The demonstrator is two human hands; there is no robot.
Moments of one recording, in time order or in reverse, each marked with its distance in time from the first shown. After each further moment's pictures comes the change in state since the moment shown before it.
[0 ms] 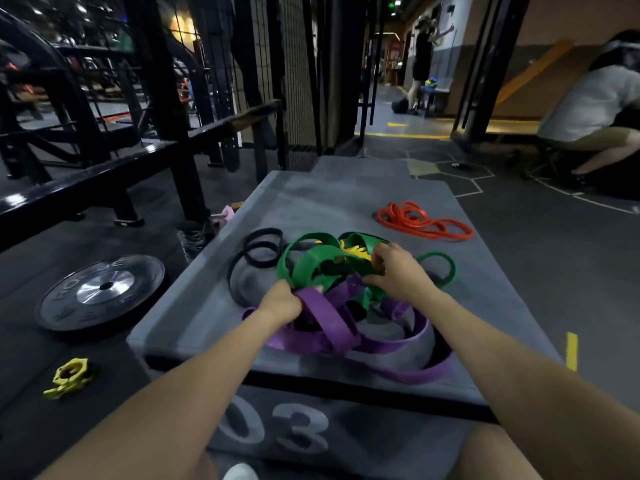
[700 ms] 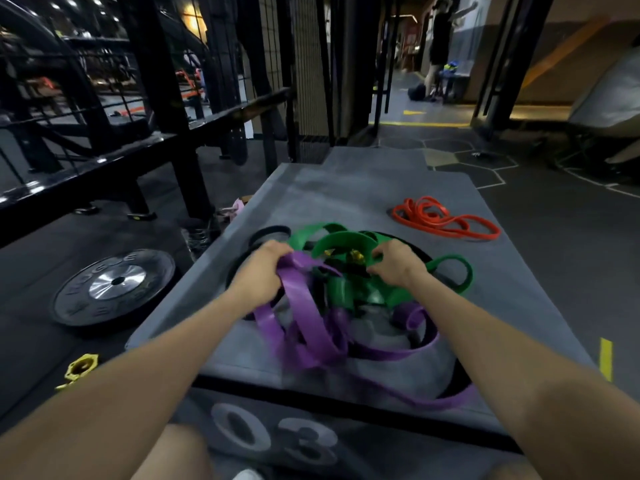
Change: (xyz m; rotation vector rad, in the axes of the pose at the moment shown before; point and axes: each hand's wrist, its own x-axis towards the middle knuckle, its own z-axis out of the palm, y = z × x) left_hand 0.034 0.000 -0.057 0.331 0.178 0.416; right_hand 0.065 0.005 0.026 0.027 -0.132 0.207
